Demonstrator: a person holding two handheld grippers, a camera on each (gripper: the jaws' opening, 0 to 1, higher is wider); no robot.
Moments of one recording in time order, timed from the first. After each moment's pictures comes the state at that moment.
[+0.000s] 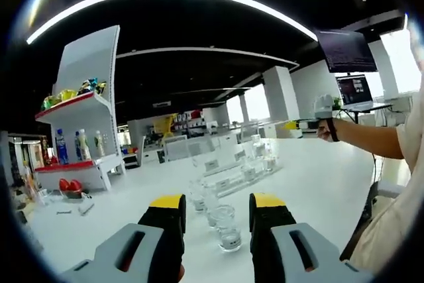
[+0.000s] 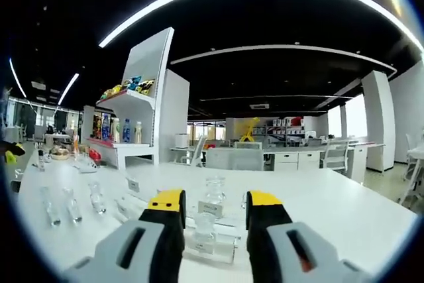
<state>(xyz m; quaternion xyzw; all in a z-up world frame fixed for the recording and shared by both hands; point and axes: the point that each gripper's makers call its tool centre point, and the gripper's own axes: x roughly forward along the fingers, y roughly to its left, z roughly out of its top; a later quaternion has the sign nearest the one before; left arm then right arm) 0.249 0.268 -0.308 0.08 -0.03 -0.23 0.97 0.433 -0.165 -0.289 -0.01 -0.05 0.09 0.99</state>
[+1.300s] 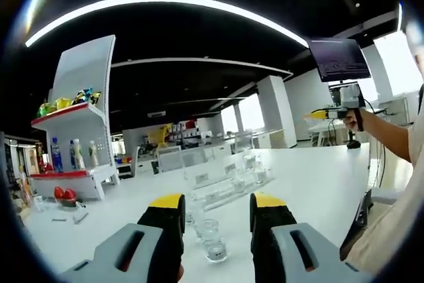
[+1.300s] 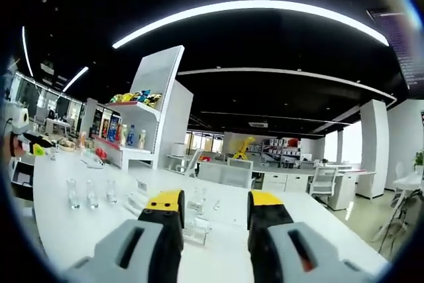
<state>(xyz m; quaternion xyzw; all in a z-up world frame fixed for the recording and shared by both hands) 0.232 0.242 -0.291 0.08 -0.06 -0.25 0.96 0.287 -0.219 -0.232 -0.07 -0.10 0.08 0.99</state>
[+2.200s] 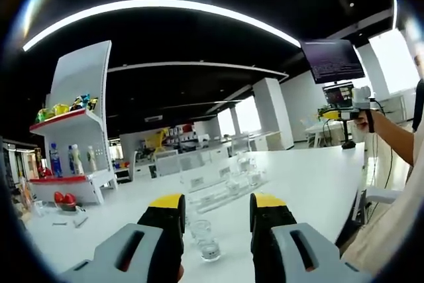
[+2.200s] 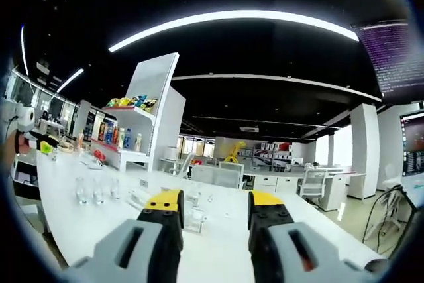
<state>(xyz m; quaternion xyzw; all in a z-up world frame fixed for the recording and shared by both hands) 0.211 0.237 -0.286 0.08 -0.07 -0.26 0.96 0.219 -0.255 -0.246 -0.07 -0.12 0.05 0.99</state>
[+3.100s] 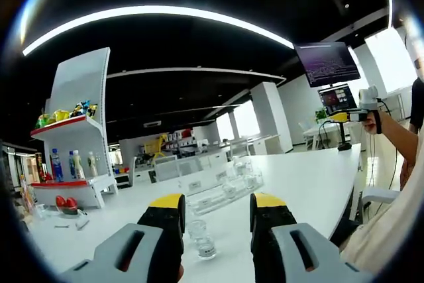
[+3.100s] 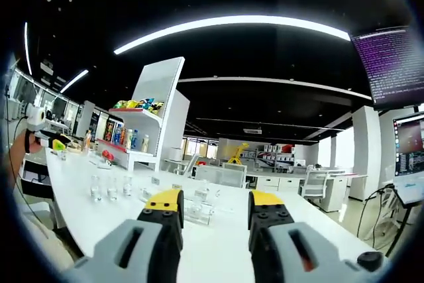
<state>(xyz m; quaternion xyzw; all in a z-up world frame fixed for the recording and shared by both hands) 0.187 0.237 -0.282 0.09 -0.09 -0.27 0.96 0.160 -0.244 -0.255 -0.07 -0.12 0.06 0.99</state>
